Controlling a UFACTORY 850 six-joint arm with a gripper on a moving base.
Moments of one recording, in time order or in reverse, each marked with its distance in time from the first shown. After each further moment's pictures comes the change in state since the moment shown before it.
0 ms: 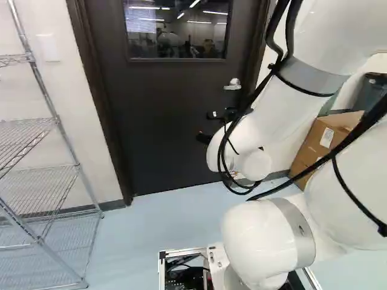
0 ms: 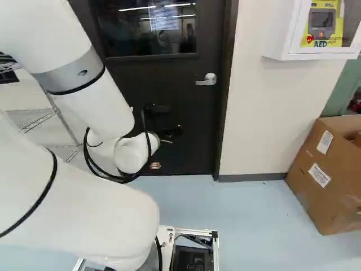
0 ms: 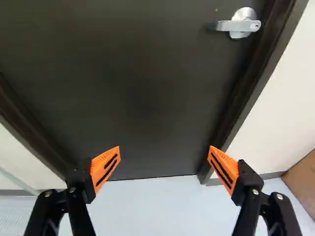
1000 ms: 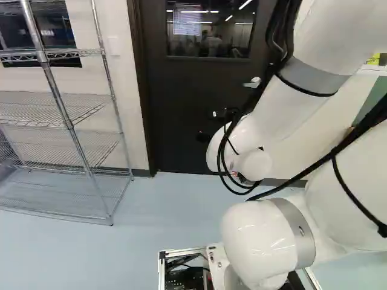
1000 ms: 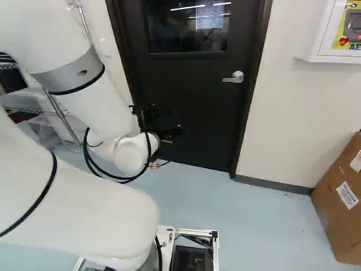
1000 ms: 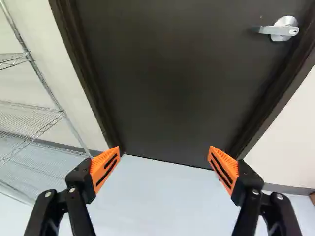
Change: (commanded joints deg) arm 0.0 0.0 0.0 0.0 0.0 0.0
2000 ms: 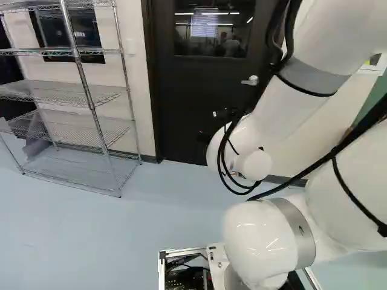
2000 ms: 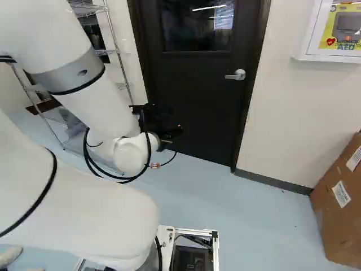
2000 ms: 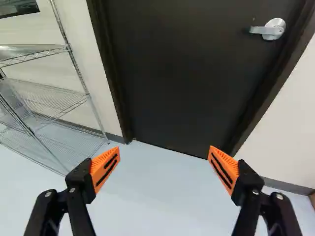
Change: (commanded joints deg) arm 0.0 0.0 0.0 0.0 0.0 0.0
